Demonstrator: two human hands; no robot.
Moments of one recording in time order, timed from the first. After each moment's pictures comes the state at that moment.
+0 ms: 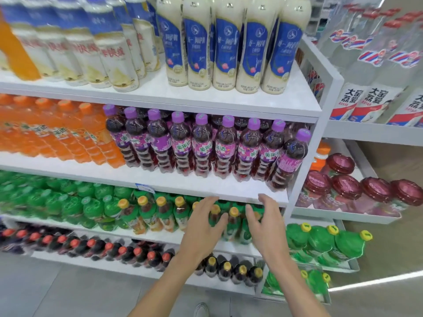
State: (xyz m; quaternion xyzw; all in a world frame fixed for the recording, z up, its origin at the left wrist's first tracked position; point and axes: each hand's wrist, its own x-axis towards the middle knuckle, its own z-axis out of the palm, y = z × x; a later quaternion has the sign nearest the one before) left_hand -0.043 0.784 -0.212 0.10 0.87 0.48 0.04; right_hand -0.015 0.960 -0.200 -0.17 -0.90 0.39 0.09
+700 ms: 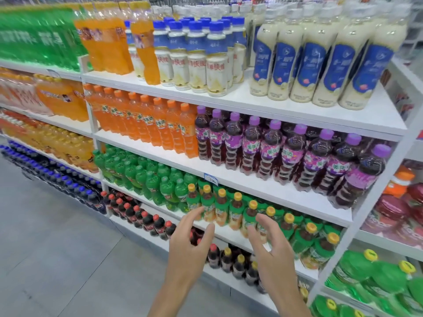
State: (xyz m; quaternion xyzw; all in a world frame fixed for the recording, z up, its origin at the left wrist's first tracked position) left_hand 0.089 0.654 -0.160 -0.10 0.83 0.54 -0.15; right_hand 0.075 0.837 -0.160 -0.05 -0.82 0.57 0.02
